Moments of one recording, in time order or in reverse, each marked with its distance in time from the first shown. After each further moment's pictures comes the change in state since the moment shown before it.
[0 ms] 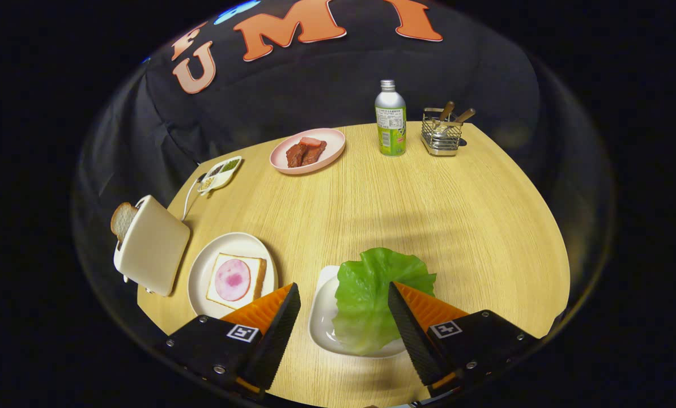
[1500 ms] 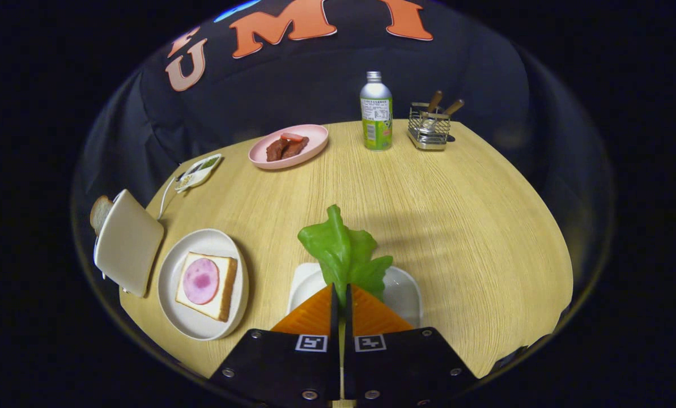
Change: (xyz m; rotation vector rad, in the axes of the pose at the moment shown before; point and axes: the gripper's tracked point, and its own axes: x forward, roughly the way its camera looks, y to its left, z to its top) arm 0.018 -0.003 0.005 0.009 -0.122 -0.045
